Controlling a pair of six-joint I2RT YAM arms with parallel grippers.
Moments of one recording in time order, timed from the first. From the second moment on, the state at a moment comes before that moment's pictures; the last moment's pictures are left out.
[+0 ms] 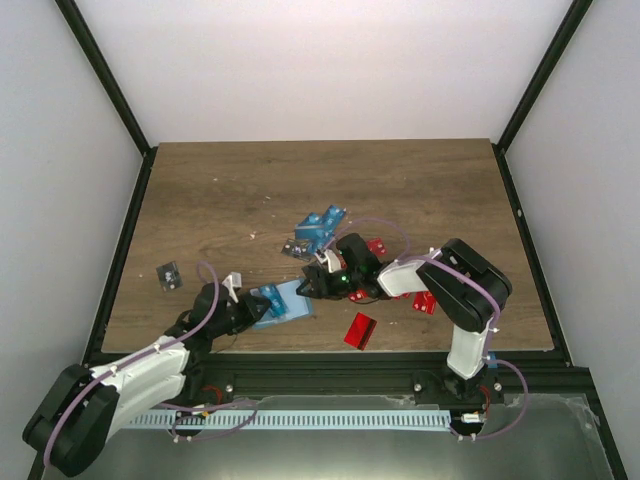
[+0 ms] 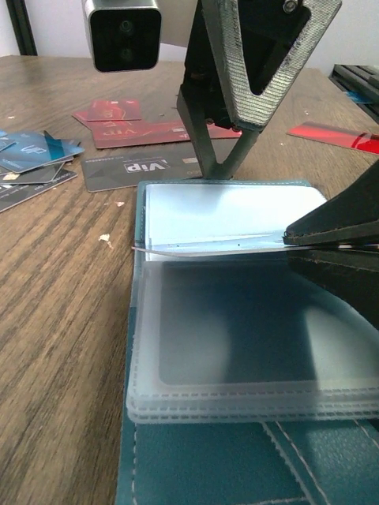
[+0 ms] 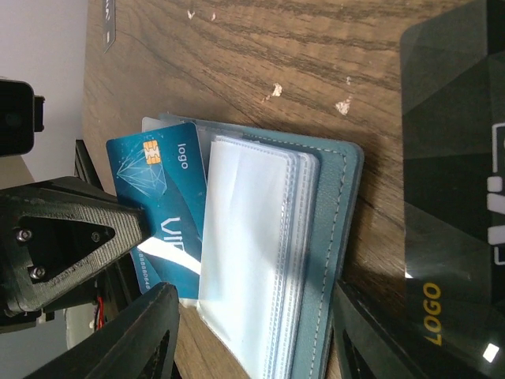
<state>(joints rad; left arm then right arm) -0.53 0.89 0.04 0.25 0.28 -1.08 0.74 1.83 0.76 0.31 -0.67 0.71</state>
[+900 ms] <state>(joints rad) -0.53 1.07 0.11 0.28 0.38 -1.01 0.74 1.84 0.79 0.27 -0.69 0.71</state>
